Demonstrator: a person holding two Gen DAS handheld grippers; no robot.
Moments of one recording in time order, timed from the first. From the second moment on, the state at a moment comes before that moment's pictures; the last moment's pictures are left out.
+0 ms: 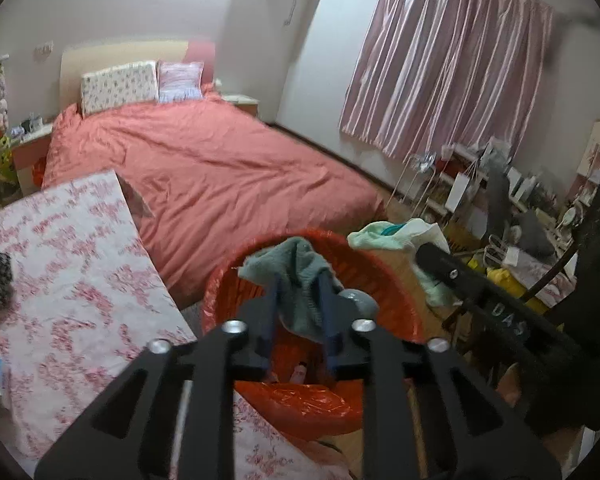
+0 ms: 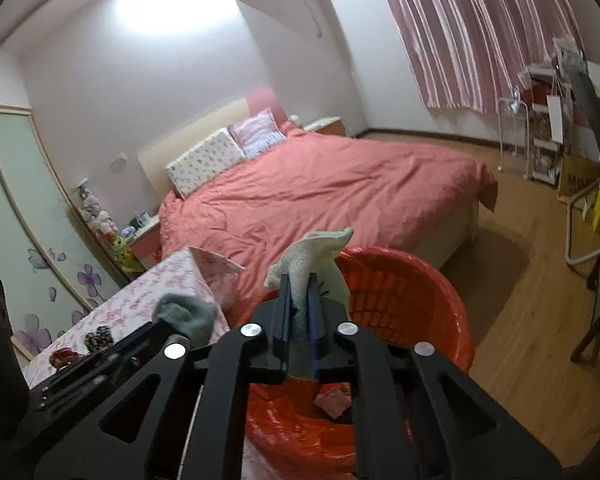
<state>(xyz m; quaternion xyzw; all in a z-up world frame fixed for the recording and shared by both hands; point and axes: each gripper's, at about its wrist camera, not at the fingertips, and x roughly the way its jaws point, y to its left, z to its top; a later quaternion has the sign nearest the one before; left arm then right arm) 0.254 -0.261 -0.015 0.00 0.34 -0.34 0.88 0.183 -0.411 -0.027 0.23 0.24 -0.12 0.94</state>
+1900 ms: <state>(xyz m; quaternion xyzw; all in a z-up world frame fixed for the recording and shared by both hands) 0.289 0.128 -0.088 -0.13 0.42 0.05 0.90 0.220 -0.176 -0.053 0.04 0.37 0.04 0.93</state>
